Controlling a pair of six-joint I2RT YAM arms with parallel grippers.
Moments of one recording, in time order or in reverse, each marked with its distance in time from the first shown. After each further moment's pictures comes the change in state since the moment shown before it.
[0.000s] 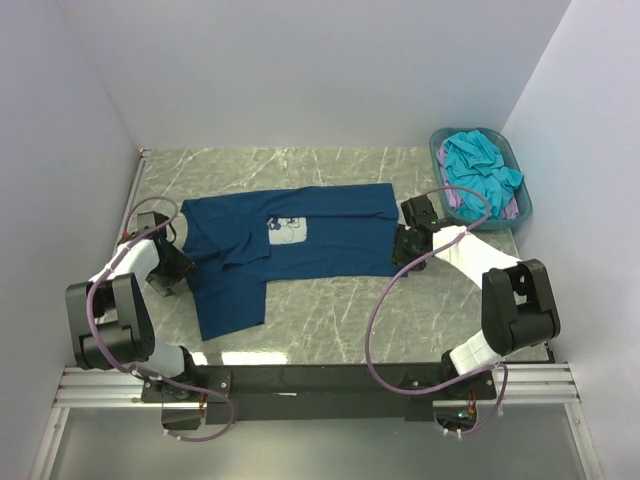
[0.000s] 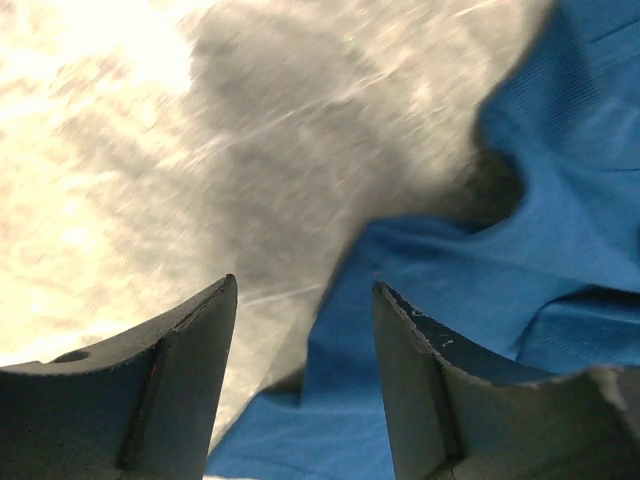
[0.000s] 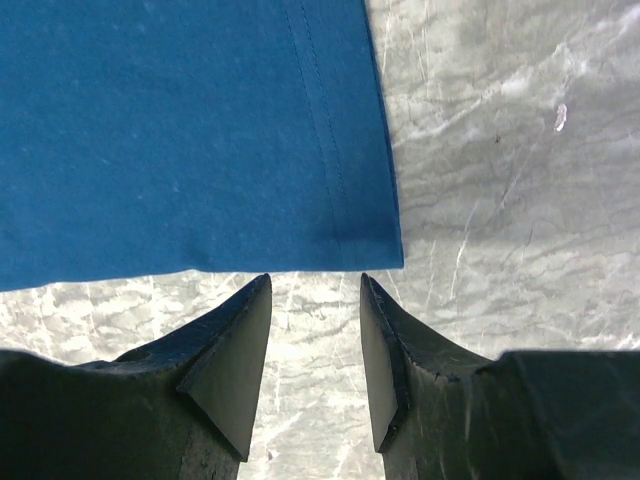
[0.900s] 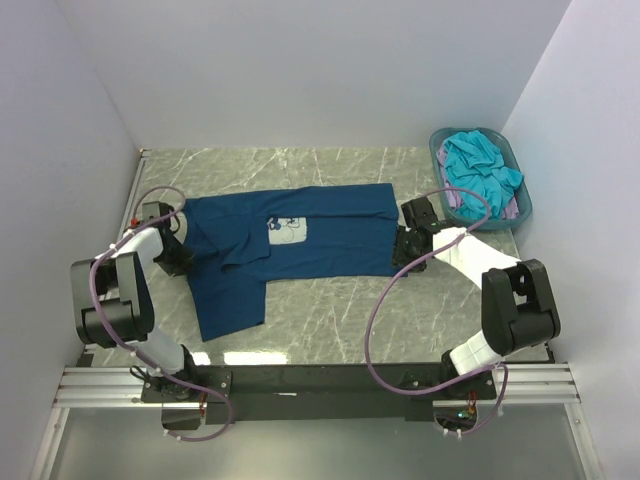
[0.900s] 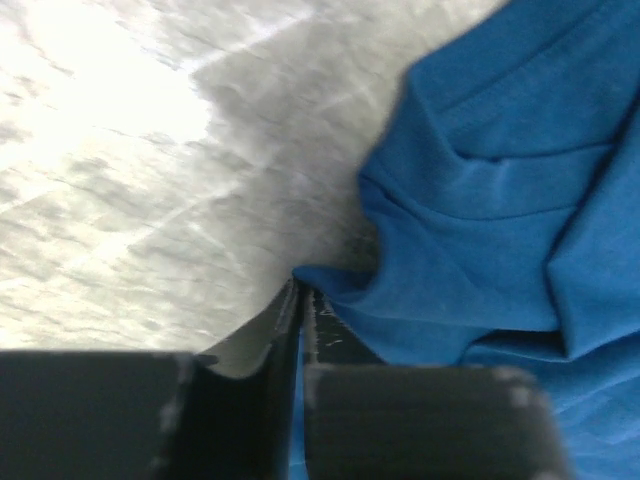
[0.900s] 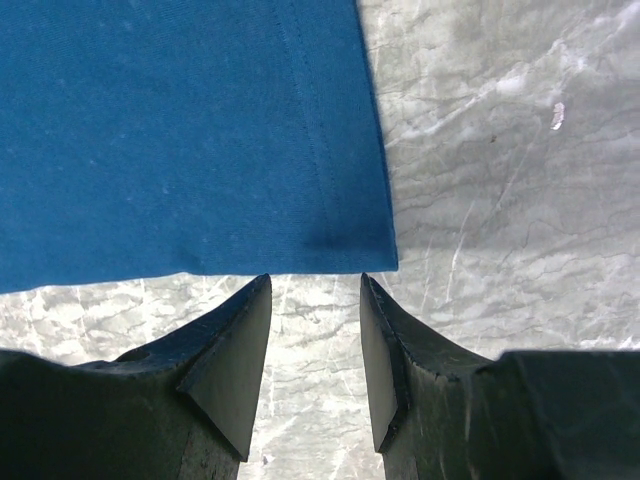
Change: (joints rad) left arm -0.019 0.148 0.087 0.111 0.050 0.054; right arm -0.003 -0.001 -0.018 0.021 0.002 -0.004
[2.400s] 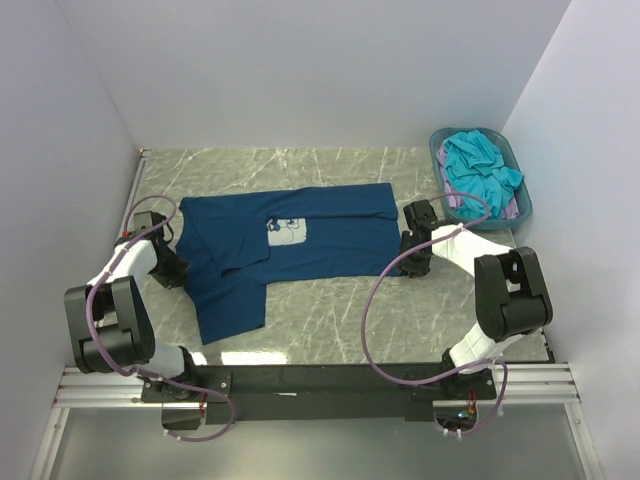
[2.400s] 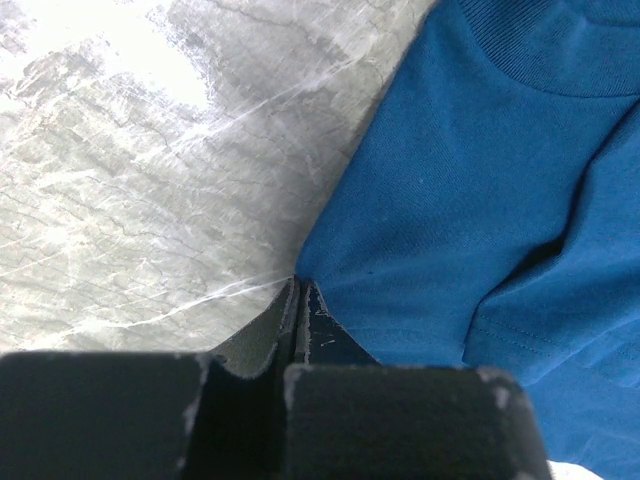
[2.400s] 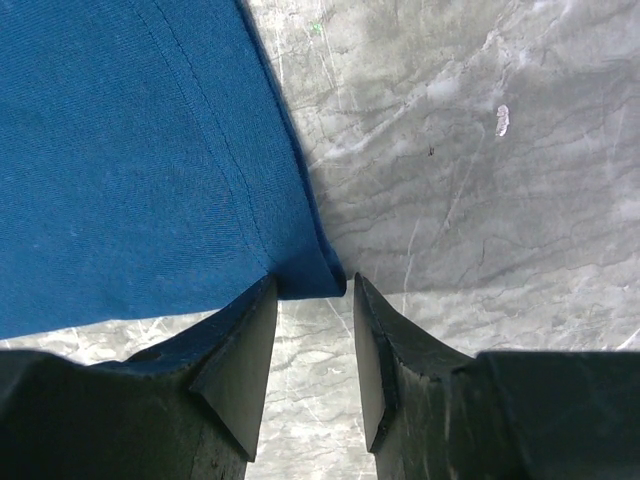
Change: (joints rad) left arm 0.039 -0.160 -0.080 -0.107 0.012 -0.018; right arm -0.044 0.087 -0.005 0.001 0.036 0.005
